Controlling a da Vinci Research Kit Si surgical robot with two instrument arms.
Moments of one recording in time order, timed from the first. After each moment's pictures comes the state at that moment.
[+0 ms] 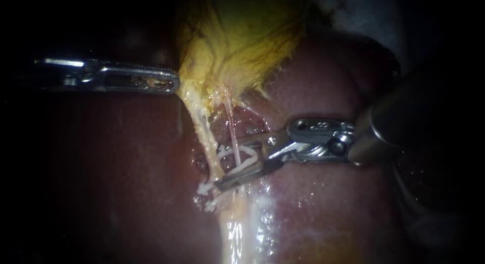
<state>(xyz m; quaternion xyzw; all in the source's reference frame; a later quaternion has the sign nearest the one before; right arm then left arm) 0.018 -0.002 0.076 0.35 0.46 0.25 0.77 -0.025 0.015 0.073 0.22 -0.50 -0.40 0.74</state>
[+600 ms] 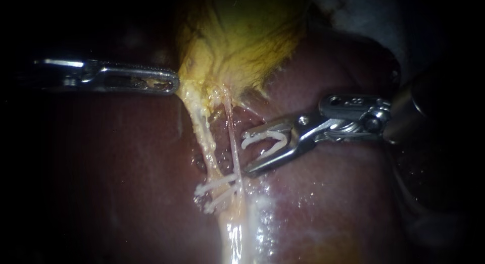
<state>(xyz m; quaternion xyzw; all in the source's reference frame) 0.014 0.002 0.072 0.42 0.49 0.21 0.73 -0.025 0.015 0.073 0.22 -0.50 -0.40 0.74</state>
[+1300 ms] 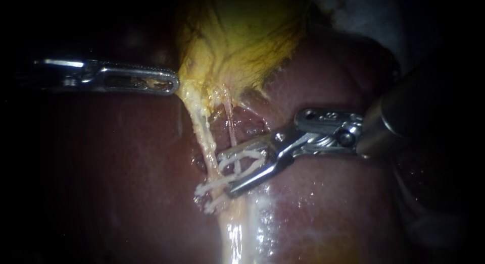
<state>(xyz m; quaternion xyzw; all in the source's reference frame) 0.018 -0.002 0.077 0.46 0.50 0.20 0.71 -0.025 0.015 0.073 0.22 -0.50 -0.40 0.74</state>
